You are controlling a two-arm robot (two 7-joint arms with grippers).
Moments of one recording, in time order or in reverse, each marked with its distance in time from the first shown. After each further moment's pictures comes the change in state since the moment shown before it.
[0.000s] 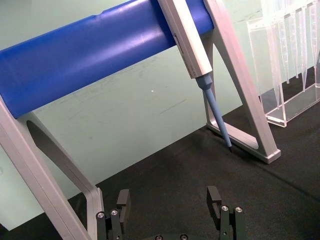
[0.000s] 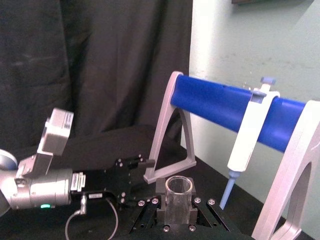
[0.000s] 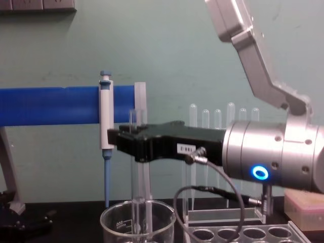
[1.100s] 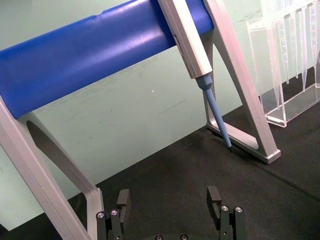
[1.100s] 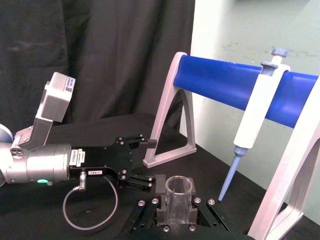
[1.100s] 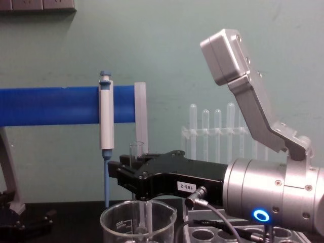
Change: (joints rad) left arm 0.000 0.000 0.000 0.000 0.000 0.000 0.000; right arm -0.066 -0.033 0.020 0.055 -0.101 -0.080 0.022
